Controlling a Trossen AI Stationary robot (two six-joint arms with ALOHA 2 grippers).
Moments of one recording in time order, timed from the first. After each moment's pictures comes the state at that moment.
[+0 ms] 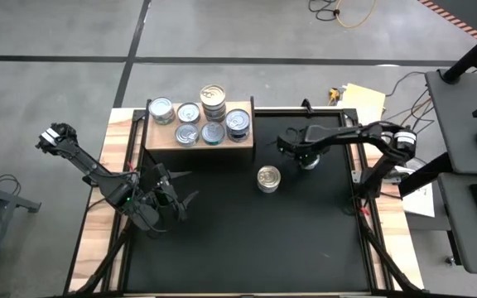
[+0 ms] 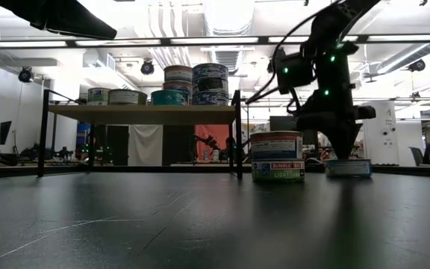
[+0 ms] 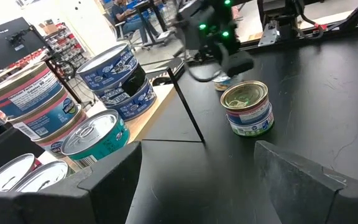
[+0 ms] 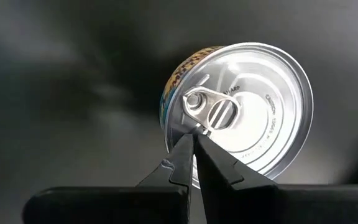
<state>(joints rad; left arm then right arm) -0.67 1.04 0.62 -0.19 -1.17 -0.22 -0.35 1.65 1.00 -0.98 0.15 0.66</state>
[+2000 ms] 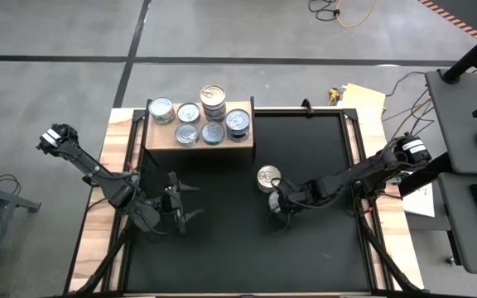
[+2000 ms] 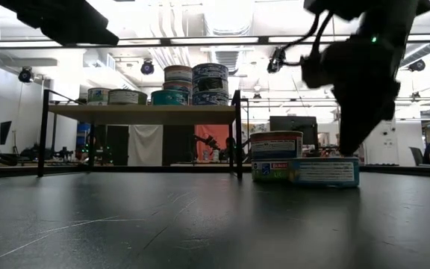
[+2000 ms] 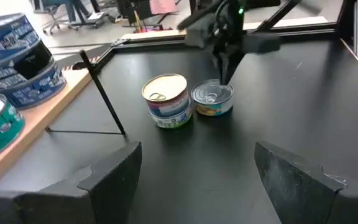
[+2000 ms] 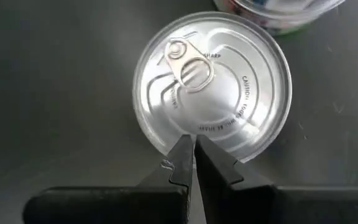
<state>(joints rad) -0.67 1.08 0.62 -0.10 -0.87 -0.31 0.27 1.56 0.90 -0.59 0.12 0.91</state>
